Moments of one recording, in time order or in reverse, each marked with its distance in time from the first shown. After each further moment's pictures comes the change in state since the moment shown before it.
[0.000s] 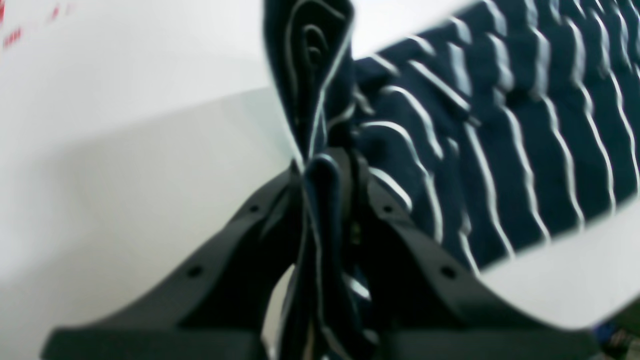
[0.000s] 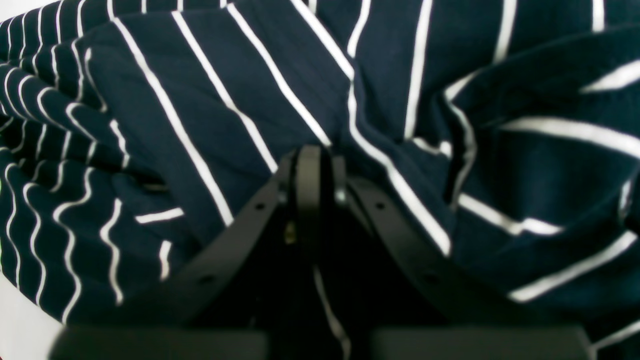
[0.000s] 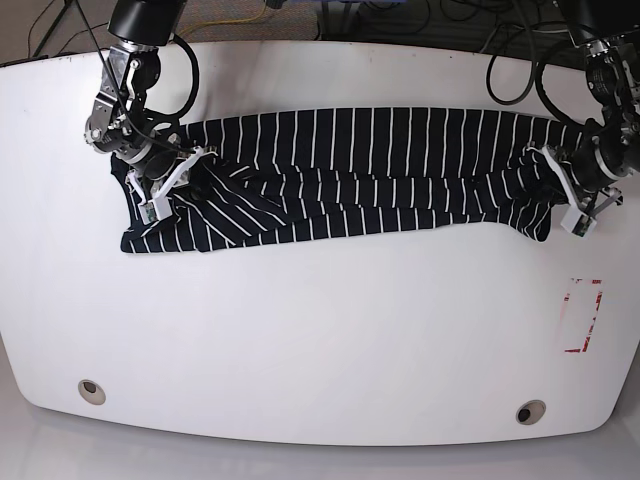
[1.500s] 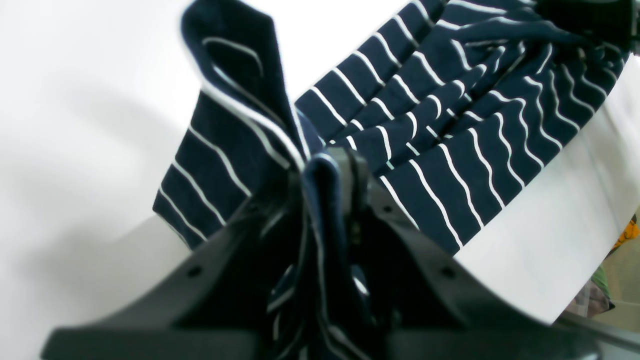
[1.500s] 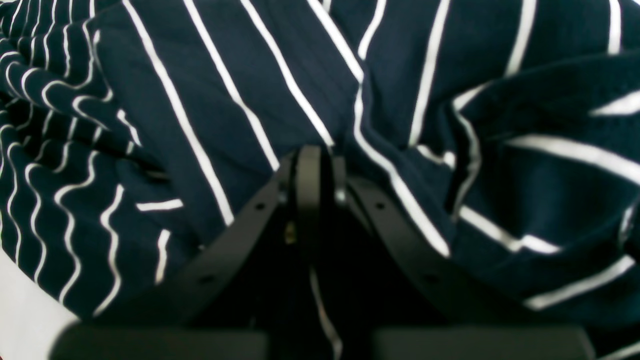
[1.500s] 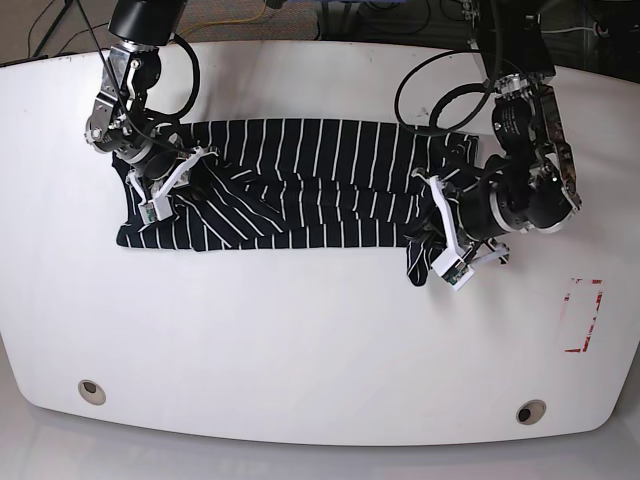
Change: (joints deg) left arm -14.1 18.9 15.9 5.4 0.3 0.0 13.0; right arm 0.0 -0.2 0.0 0.0 0.2 0.0 -0.1
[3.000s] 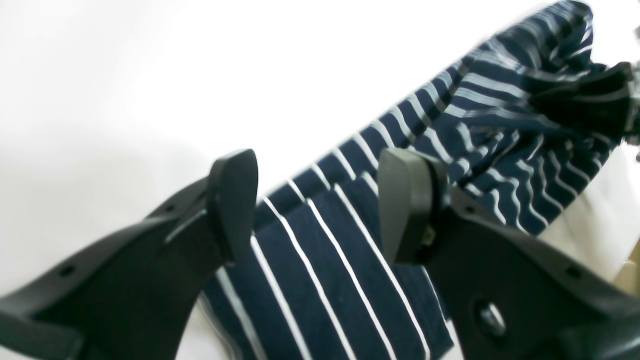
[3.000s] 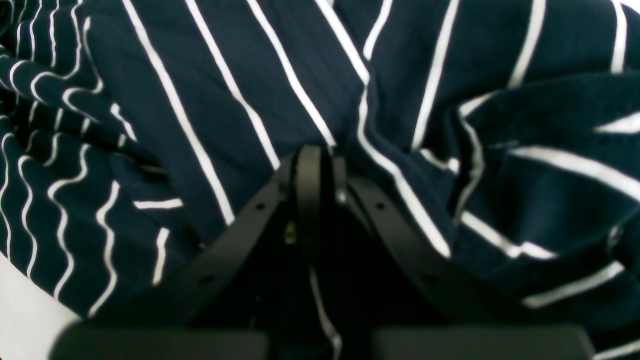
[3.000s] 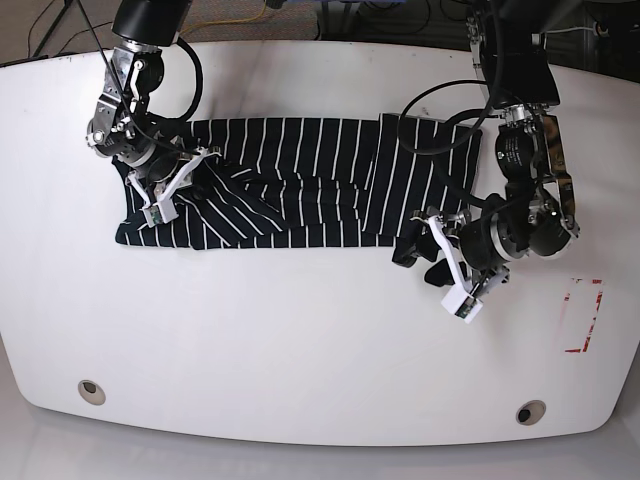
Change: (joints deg) left arm -6.1 -1.6 1.6 -10.5 0.2 7.3 -6.4; right arm 0.4 -1.1 -0.1 3.4 -1.5 -0.3 -4.6
